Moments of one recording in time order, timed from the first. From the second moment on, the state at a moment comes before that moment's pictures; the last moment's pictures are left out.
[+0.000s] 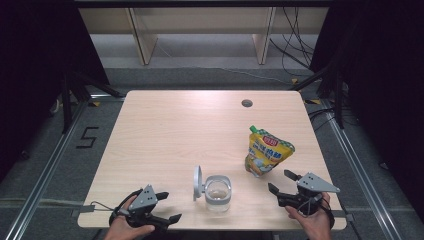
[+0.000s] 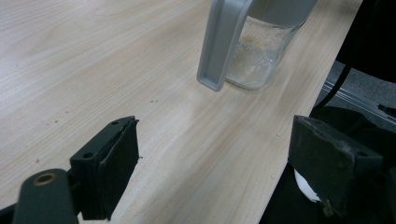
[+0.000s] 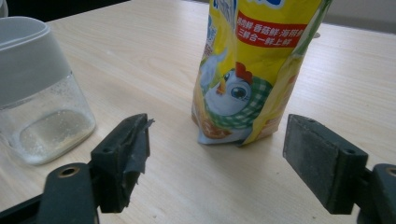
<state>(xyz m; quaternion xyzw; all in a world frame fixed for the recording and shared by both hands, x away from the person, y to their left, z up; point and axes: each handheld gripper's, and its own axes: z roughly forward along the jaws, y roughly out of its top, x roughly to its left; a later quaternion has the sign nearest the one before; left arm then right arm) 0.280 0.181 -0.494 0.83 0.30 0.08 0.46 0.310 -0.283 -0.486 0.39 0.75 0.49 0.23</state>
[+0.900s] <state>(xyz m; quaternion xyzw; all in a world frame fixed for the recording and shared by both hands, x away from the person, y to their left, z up) 0.278 0.176 -0.495 0.84 0.28 0.09 0.46 0.345 -0.286 -0.493 0.38 0.73 0.51 0.25</state>
